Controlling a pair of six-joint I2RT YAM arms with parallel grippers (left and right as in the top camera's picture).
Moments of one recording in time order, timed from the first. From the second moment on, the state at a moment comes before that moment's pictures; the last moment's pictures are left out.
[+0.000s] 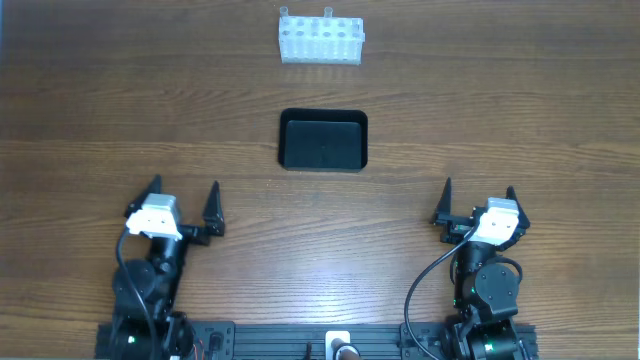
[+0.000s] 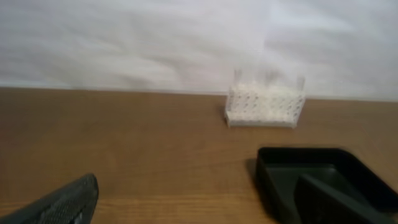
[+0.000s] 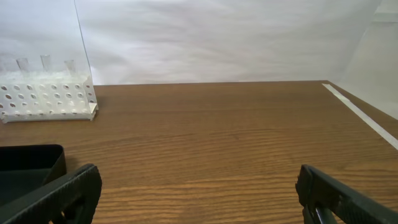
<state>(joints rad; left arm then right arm) -0.10 0.10 0.01 0.06 0.02 -0.10 0.17 0.01 0.01 -0.04 0.34 -0.02</state>
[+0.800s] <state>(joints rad) -0.18 1.48 1.00 0.09 0.04 -0.16 0.17 0.01 0.01 -0.04 0.34 -0.02</state>
